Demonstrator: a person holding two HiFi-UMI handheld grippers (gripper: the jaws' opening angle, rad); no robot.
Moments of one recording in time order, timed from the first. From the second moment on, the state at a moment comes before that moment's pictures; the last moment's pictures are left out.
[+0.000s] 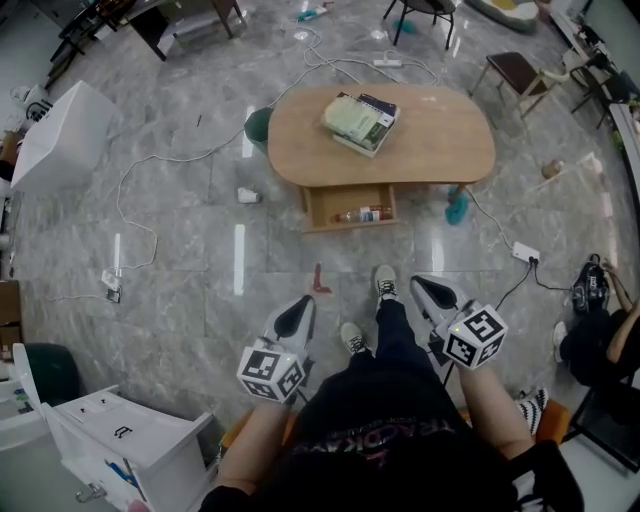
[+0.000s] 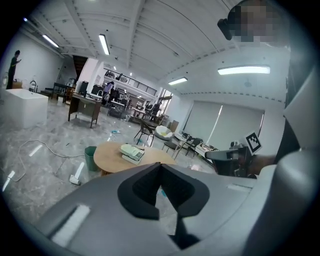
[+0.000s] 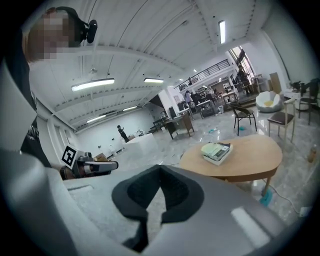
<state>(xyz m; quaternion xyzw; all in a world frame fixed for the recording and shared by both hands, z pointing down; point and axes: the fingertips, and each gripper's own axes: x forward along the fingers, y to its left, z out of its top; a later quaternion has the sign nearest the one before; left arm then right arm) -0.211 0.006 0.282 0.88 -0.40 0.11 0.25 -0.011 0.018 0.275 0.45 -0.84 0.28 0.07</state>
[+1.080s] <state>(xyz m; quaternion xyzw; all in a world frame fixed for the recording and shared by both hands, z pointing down) -0.201 -0.149 0.542 0.84 -0.47 0.17 0.21 0.019 -0.150 0.552 0.39 -0.87 0.22 0.19</state>
